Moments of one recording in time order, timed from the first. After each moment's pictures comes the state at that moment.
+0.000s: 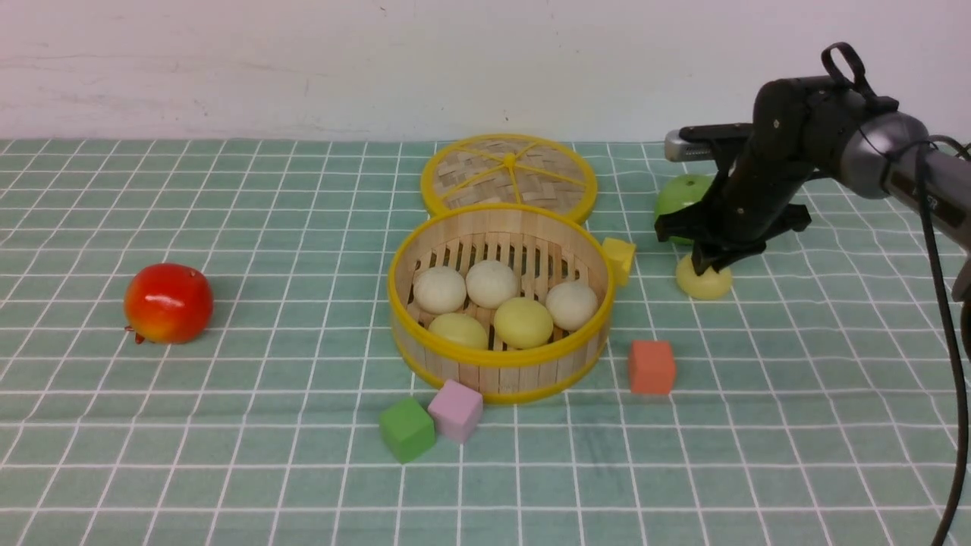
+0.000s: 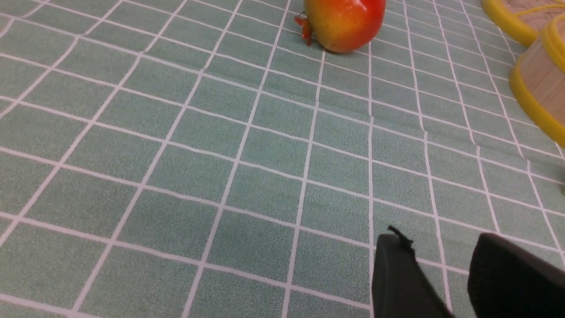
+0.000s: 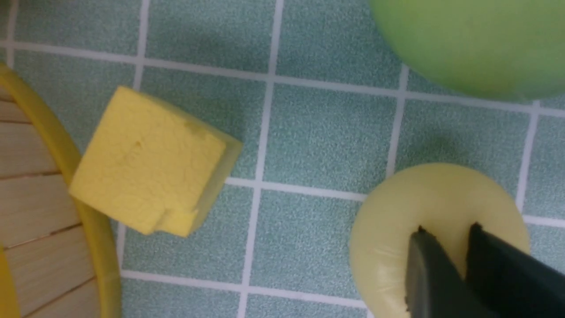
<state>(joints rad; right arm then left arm) 0.14 2.38 -2.14 0.05 0.98 0.07 -0.02 -0.01 0.03 0.16 0.39 -0.46</state>
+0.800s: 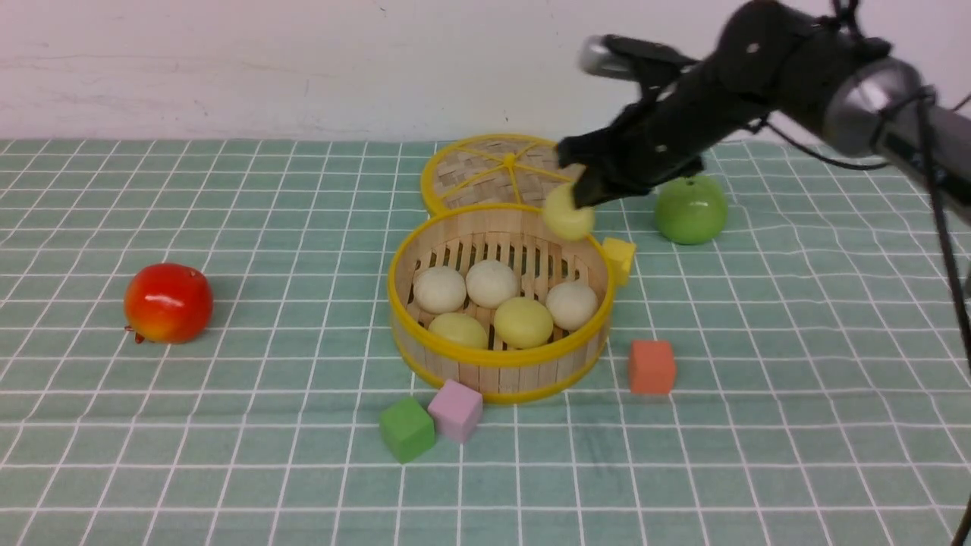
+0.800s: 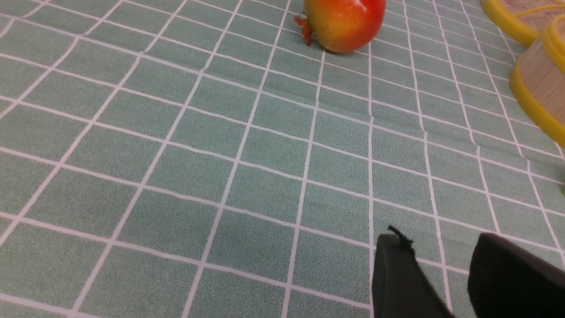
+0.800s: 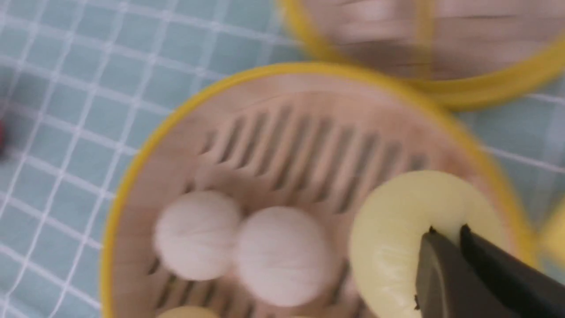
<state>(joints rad) 0.30 2.26 -2.14 0.44 0.89 -0.10 -0.02 -0.01 0.03 0.16 0.39 -0.46</state>
